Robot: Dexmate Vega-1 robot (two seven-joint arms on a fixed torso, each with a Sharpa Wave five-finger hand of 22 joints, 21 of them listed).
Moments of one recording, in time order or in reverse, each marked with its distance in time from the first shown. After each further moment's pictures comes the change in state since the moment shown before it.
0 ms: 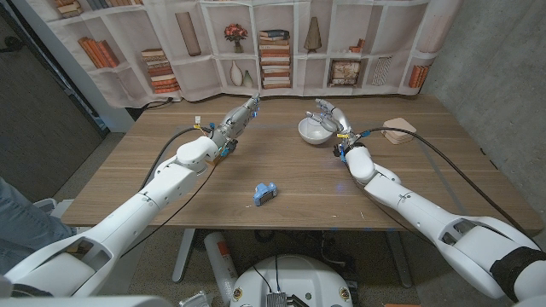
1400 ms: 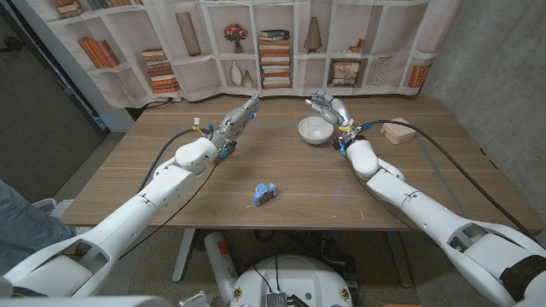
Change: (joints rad) left arm 0.015 0.010 -0.006 -0.009 -0.003 -0.008 -0.001; left_hand 0.000 0.000 -0.008 0.000 0.000 0.003 -0.004 0.000 0.000 0.000 0.000 0.000 0.000 0.000 0.000 0.000 0.000 0.000 0.000 0.000 0.000; right arm -0.049 -0.039 0.054 -0.170 0.029 -0.003 0.067; right_hand -0.041 0.054 -0.002 0.030 0.021 0.077 0.030 0.029 0.000 0.068 -0.010 0.038 -0.002 0.075 -0.043 0.012 0.000 0.025 -0.033 0.006 0.000
